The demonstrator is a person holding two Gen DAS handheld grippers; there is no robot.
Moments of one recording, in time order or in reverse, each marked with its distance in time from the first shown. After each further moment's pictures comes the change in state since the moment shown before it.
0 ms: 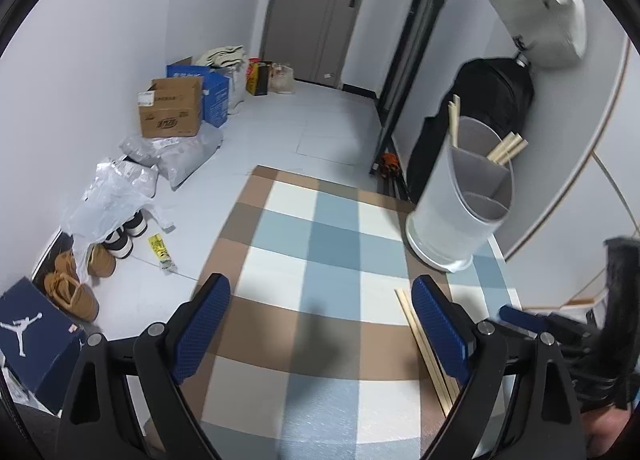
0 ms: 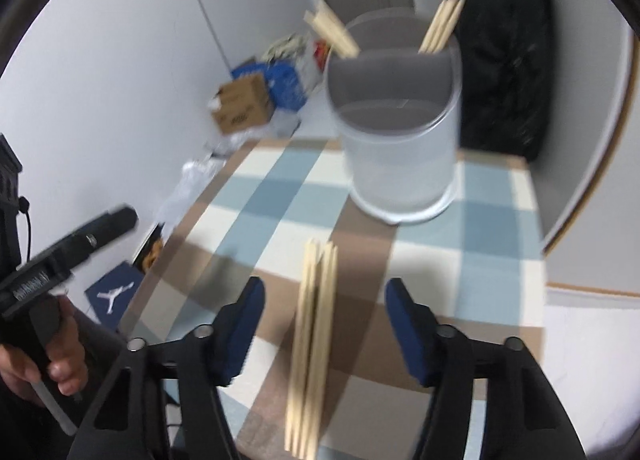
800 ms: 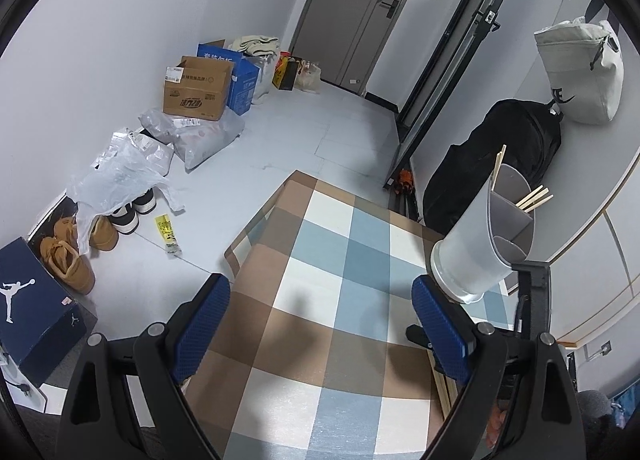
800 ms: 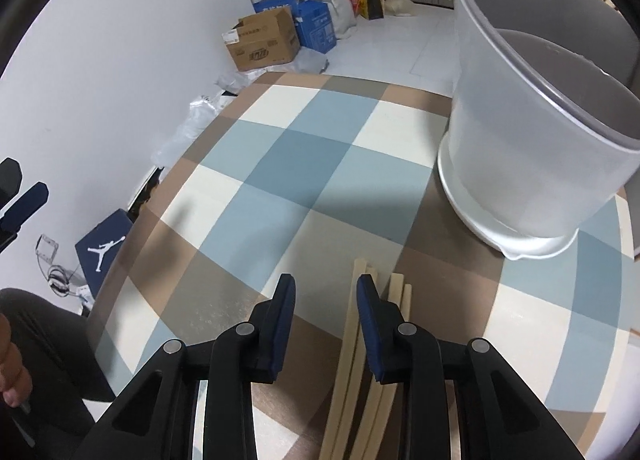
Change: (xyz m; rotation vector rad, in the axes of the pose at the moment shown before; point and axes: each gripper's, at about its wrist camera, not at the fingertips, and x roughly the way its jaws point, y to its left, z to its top) left arm 0.002 0.044 0.009 -0.149 -0.001 -0.013; right arm 0.105 0.032 0.031 -0.116 0.187 0.009
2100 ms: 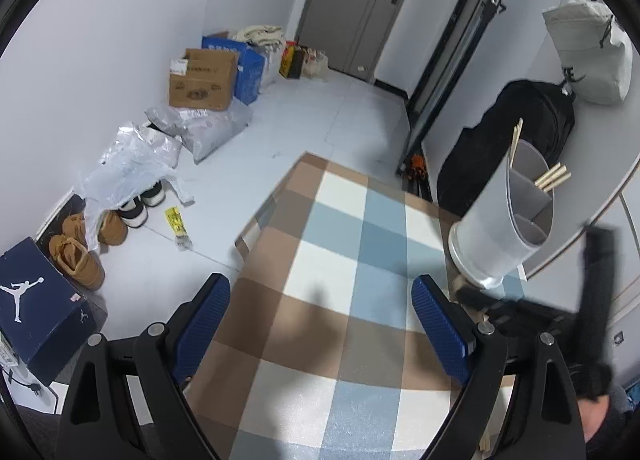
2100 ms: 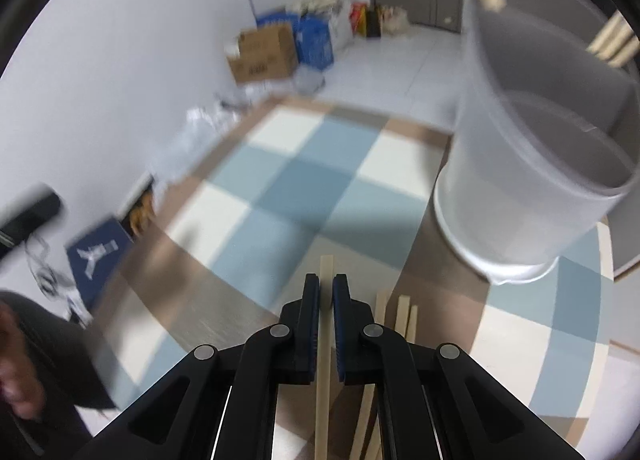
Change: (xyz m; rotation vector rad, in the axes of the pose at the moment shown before) left arm 0.016 0.001 -0.008 0.030 0.059 0.047; right arm -0.047 0.003 -0.003 -0.007 -0.160 -0.031
